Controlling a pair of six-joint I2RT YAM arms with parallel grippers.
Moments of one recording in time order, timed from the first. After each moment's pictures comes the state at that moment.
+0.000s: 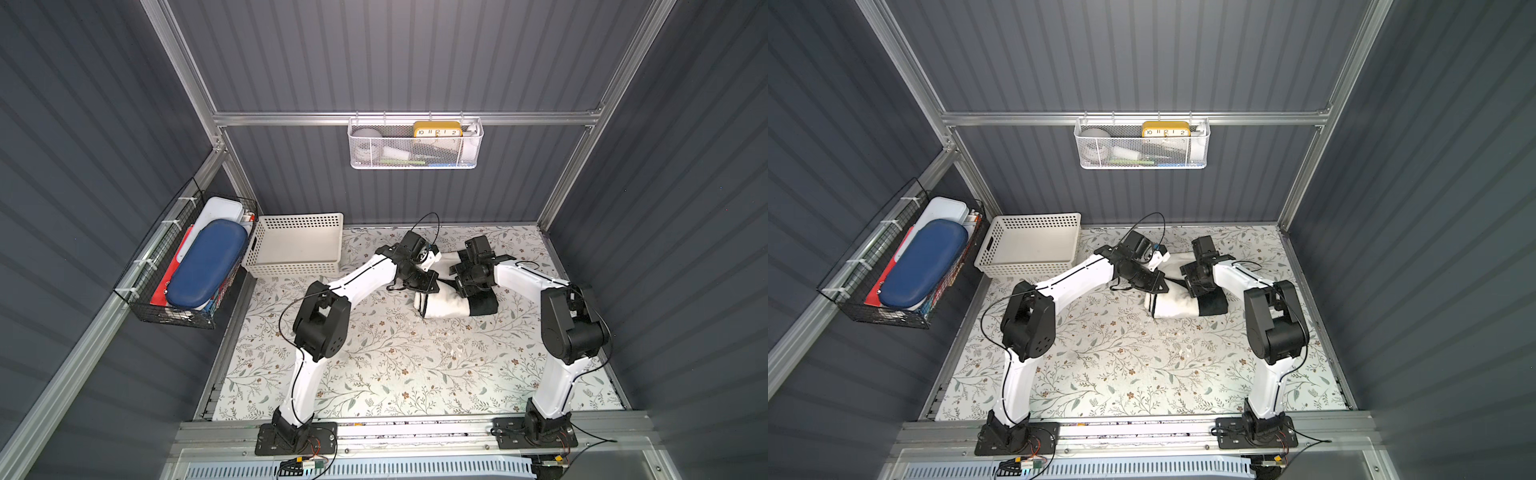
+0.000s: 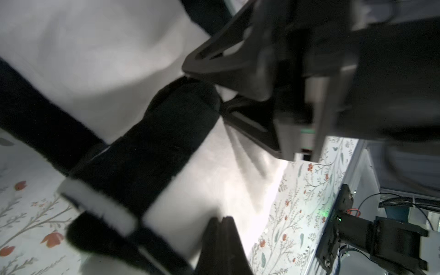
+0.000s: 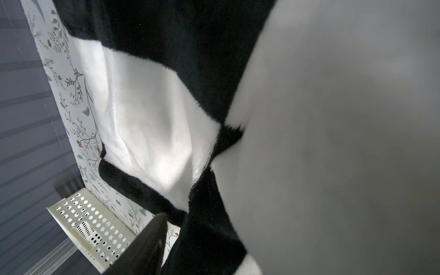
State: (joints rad) left arm -0.69 2.22 1.85 -0.71 0.55 -0.18; right arm 0.25 1.89 1.29 -0.45 -0.15 1.44
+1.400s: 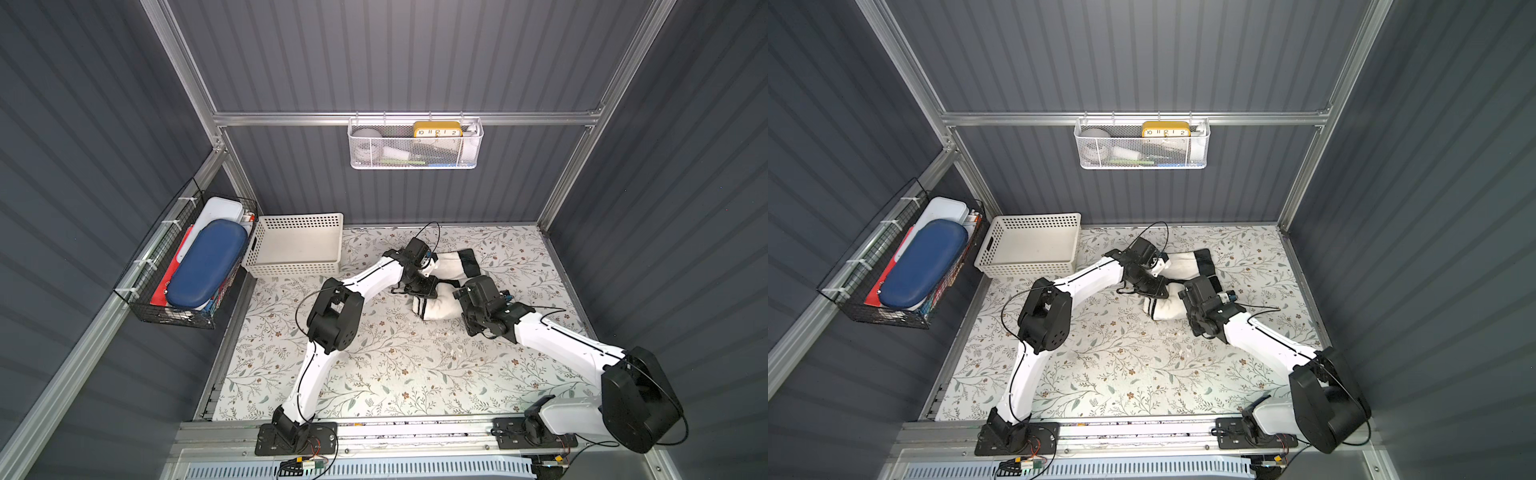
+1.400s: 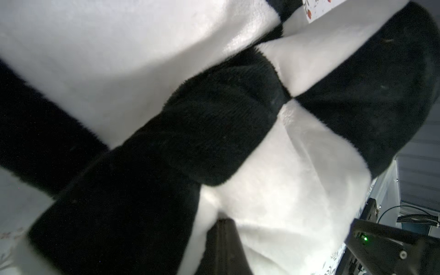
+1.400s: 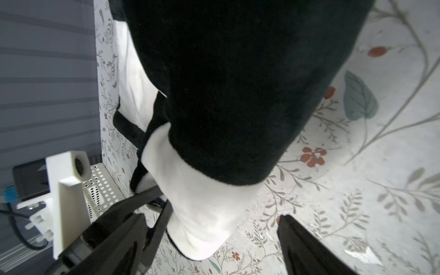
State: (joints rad) left arm -0.69 2.32 1.92 -0.72 0.52 -0.21; right arm 0.50 1.35 0.78 -0.30 0.18 1.60
